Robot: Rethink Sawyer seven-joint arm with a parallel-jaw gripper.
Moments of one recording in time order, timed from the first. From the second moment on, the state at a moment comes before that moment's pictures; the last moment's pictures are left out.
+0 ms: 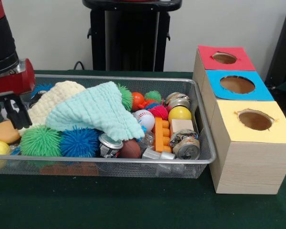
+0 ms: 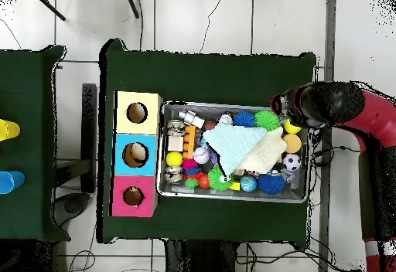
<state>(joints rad) -0.88 -0.46 0.62 1.19 -0.46 1.01 1.26</state>
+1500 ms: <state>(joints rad) -0.74 -0.35 0.60 1.12 -0.60 0.98 1.26</state>
